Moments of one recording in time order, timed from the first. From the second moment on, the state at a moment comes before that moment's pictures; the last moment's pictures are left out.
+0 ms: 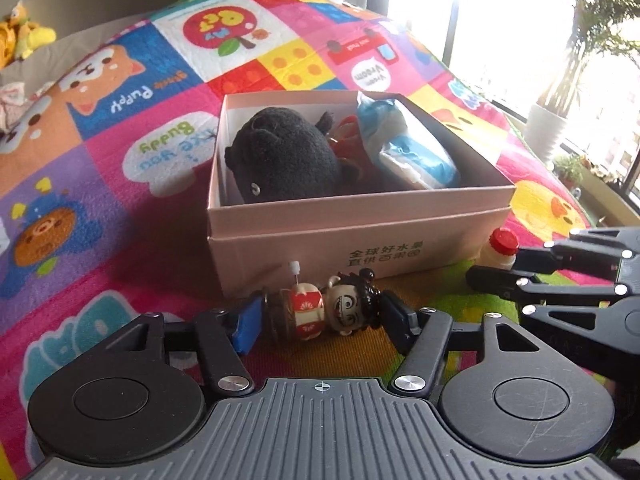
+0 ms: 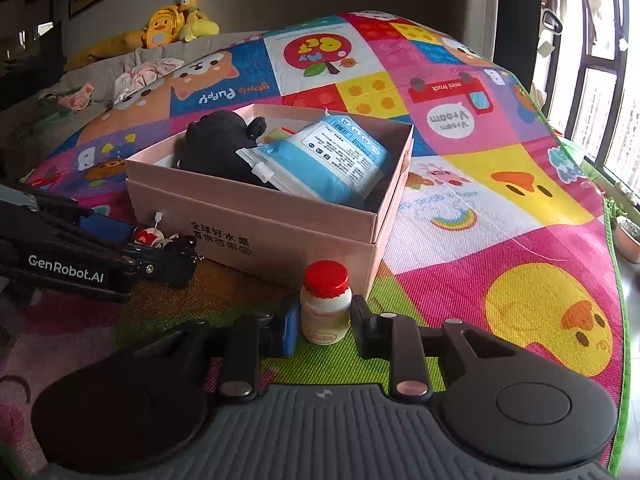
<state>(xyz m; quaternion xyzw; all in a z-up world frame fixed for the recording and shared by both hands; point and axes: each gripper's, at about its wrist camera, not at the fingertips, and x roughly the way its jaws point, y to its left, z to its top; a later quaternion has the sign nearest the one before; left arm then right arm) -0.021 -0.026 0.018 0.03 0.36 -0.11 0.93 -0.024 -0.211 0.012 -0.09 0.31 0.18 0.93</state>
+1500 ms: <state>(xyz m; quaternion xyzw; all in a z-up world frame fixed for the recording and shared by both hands) -0.029 -0.013 0.013 0.00 0.40 -0.14 0.91 -0.061 -0.236 0.008 -0.04 0.29 0.19 0.94</state>
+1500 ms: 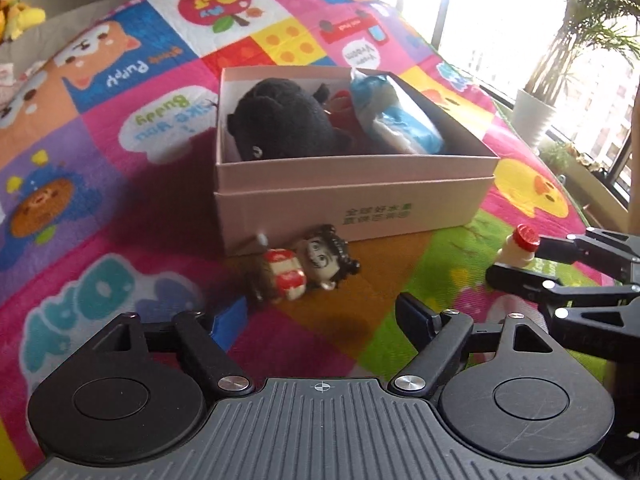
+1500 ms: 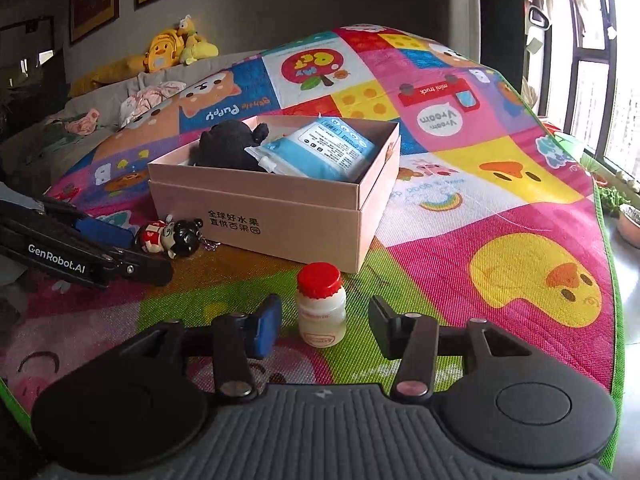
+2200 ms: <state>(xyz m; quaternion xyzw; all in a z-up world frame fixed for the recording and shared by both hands) -0.037 -0.024 0.010 0.05 0.37 -0.13 0.92 -0.055 -0.224 0.015 -0.07 0.30 0.19 0.93</state>
